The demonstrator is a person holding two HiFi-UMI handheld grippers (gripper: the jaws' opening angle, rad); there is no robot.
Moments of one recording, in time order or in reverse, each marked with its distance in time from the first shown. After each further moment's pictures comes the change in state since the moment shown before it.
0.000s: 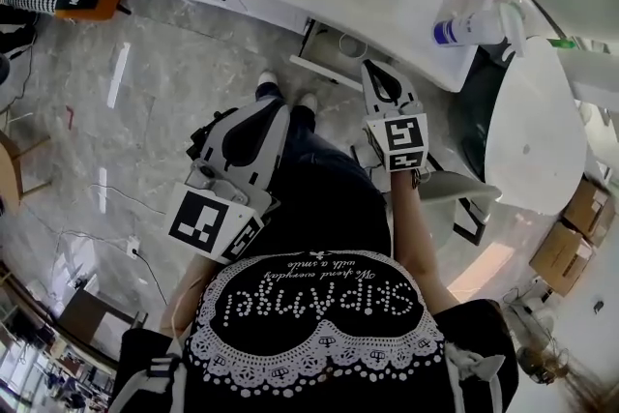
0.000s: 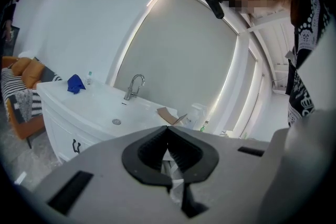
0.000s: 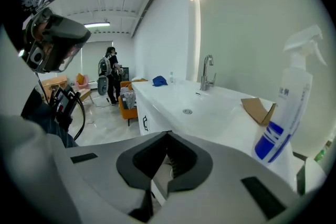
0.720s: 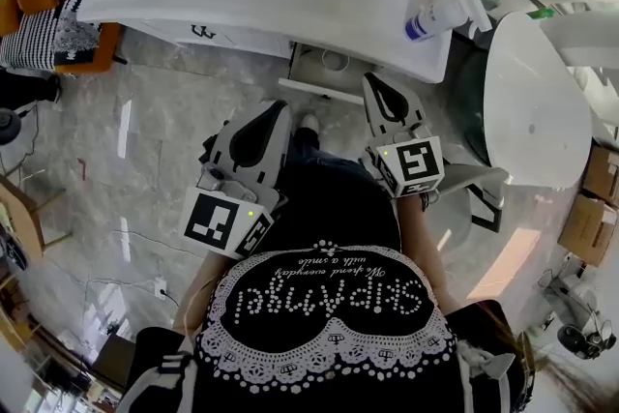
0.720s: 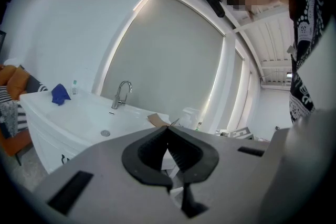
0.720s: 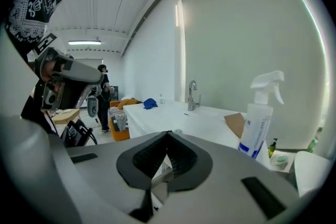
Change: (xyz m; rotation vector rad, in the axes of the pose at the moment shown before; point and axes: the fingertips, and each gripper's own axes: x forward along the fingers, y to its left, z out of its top) left arm 0.021 -0.020 0.020 0.087 -0.050 -0.100; right arm -0.069 -0.010 0.067 0.098 -0.210 -0.112
